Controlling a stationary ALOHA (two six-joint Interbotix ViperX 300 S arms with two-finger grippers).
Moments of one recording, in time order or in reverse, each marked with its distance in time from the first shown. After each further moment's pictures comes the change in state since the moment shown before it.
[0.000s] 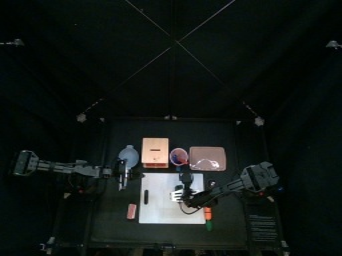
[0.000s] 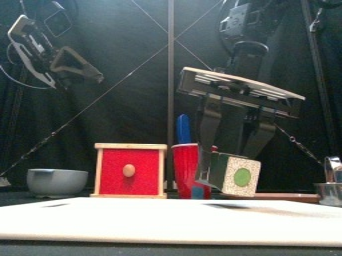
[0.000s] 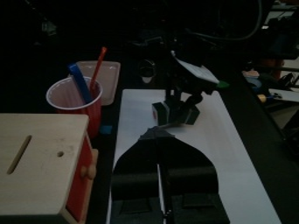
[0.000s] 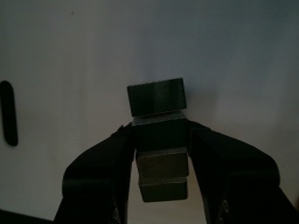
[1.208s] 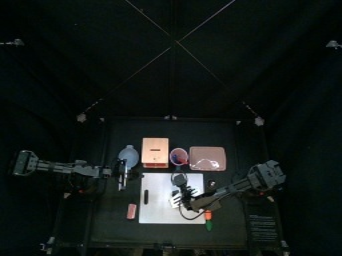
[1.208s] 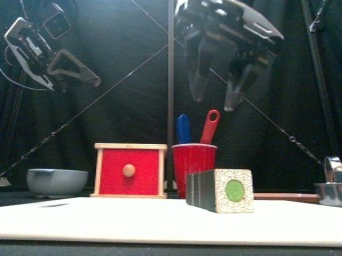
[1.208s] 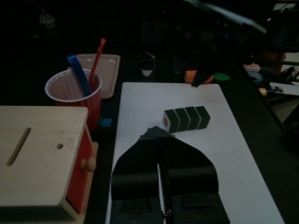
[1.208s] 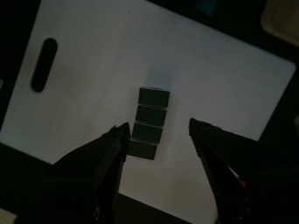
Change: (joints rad) left arm 0.000 -0.009 0.009 0.000 0.029 0.002; right arm 0.020 -0.126 -0.163 0.029 0.235 -0.514
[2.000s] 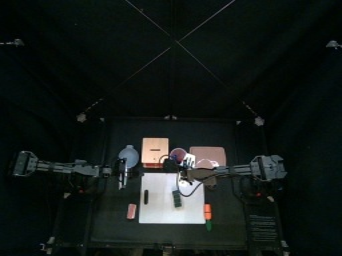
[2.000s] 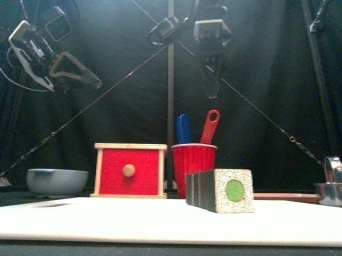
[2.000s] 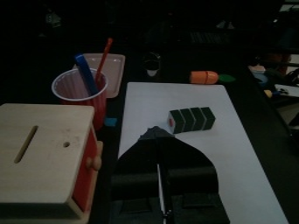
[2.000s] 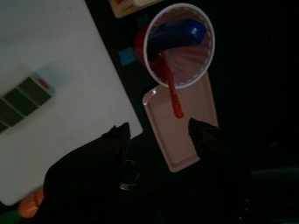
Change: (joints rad) left arm 0.052 0.000 -0.002 0.000 0.000 -0.002; right arm -0.291 -0.012 -0.176 0.069 0.275 -1.213
